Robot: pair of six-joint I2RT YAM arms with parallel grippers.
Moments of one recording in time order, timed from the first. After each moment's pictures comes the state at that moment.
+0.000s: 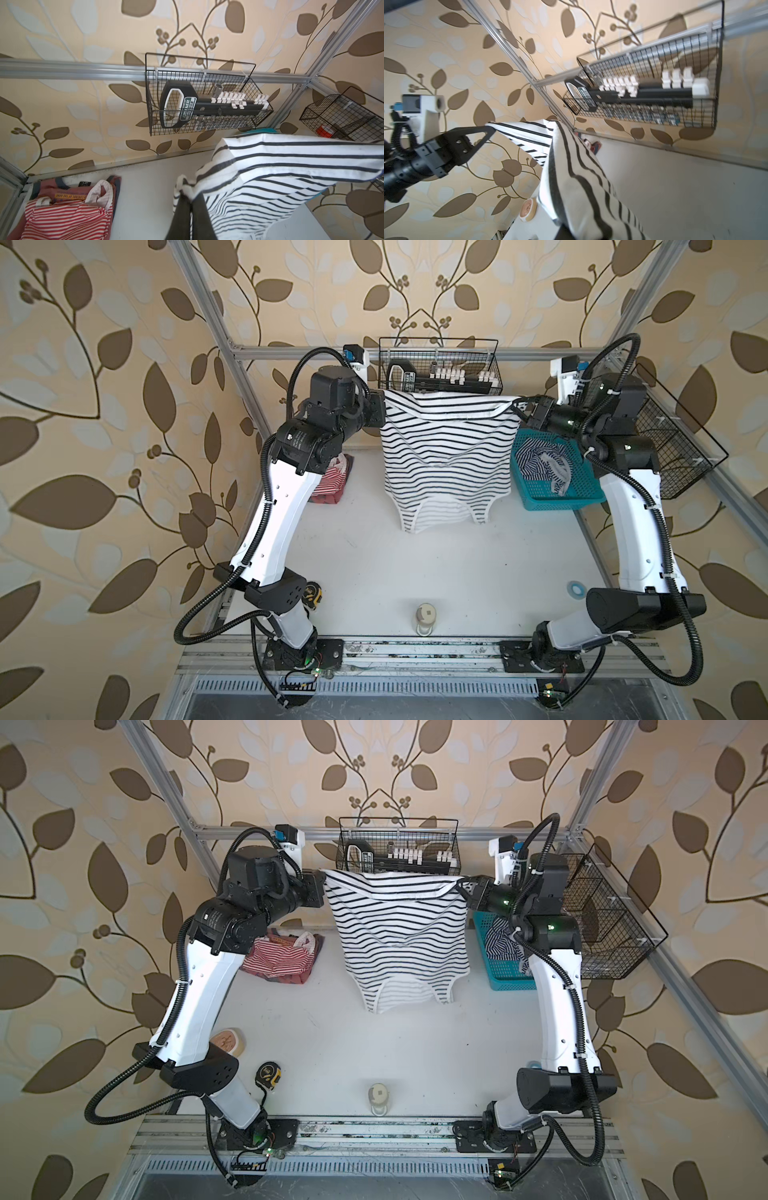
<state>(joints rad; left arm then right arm) -0.46 1.66 2.32 -0.86 -0.11 -0.22 -0.03 1.53 1.98 -0.58 -0.75 0.43</state>
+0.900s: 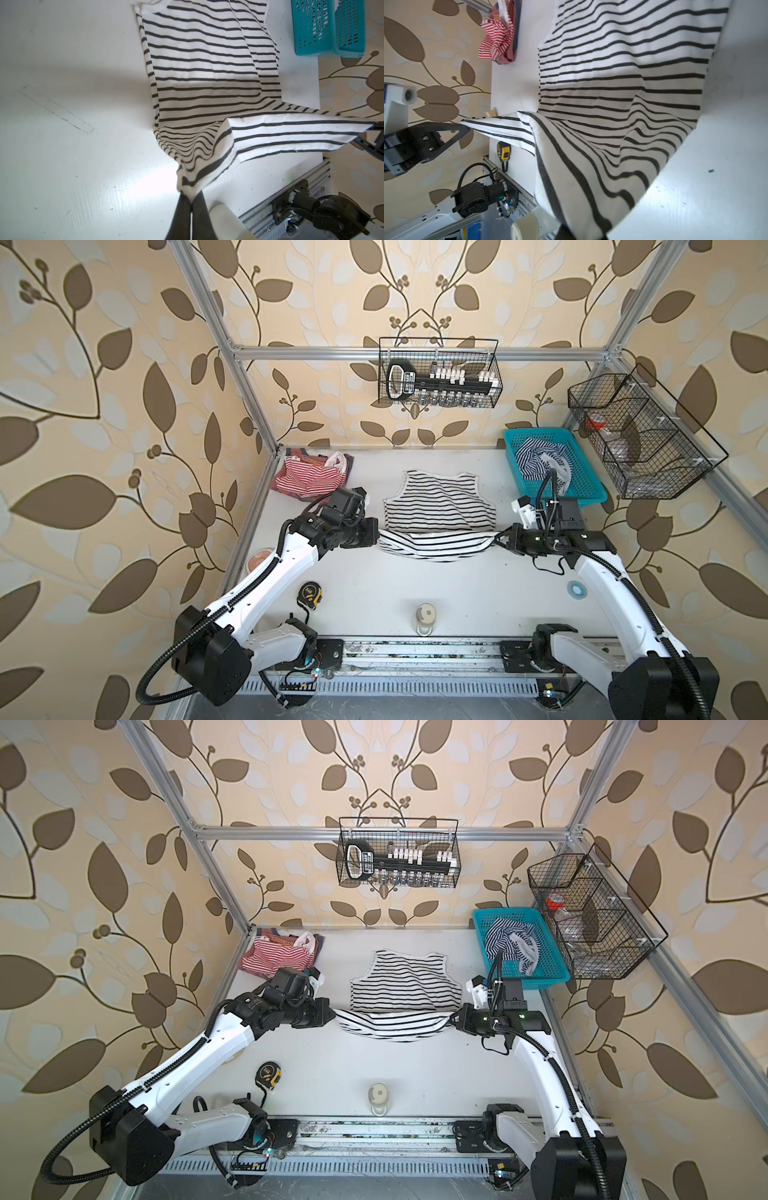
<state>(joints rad) -0.47 1.17 0.98 -0.76 0.27 -0.56 -0.03 1.05 0.83 -0.82 -0.58 0.30</state>
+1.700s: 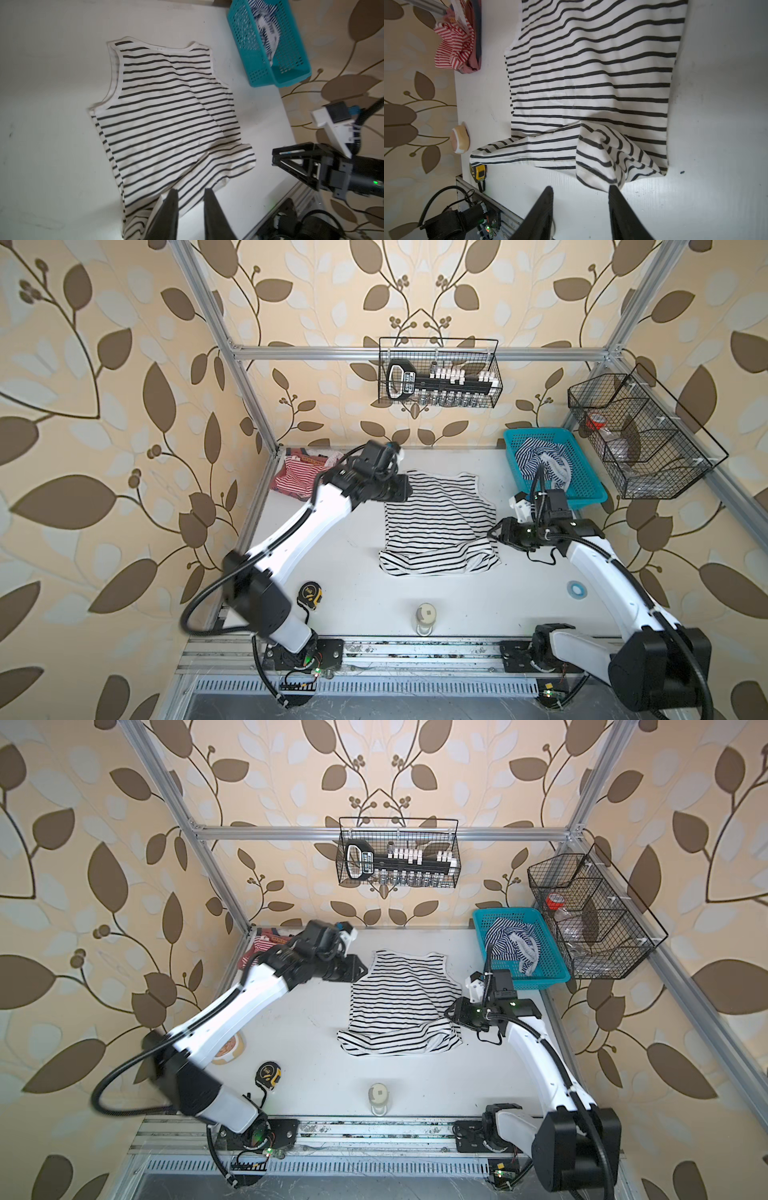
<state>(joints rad) -0.55 1.77 1.74 -0.81 0.23 -0.42 0.06 1.21 0.89 -0.74 -0.43 0.38</state>
